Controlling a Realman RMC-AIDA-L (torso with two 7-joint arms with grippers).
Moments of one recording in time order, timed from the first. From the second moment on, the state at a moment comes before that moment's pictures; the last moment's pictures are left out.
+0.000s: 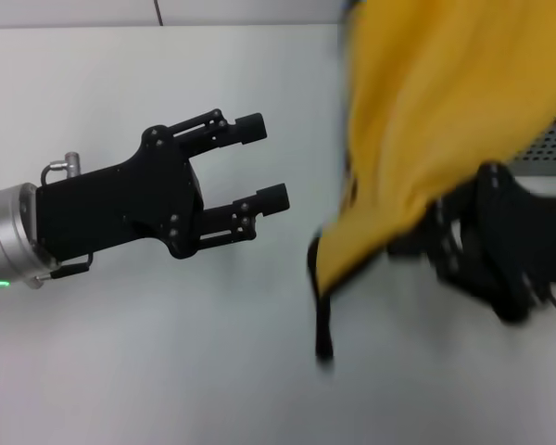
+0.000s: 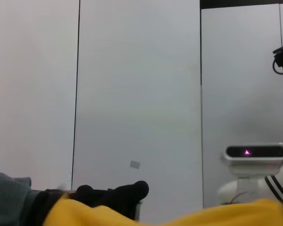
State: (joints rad) left arm -0.38 -2.09 0.97 0.63 1.45 1.80 -1.05; right arm 0.52 2.00 -1.26 -0.57 -1.28 -1.93 1.02
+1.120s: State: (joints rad) left arm -0.46 -2.10 0.99 0.48 1.44 1.84 -0.92; right arm 0.50 2.01 -0.87 -0.72 -1.19 -2.02 1.11
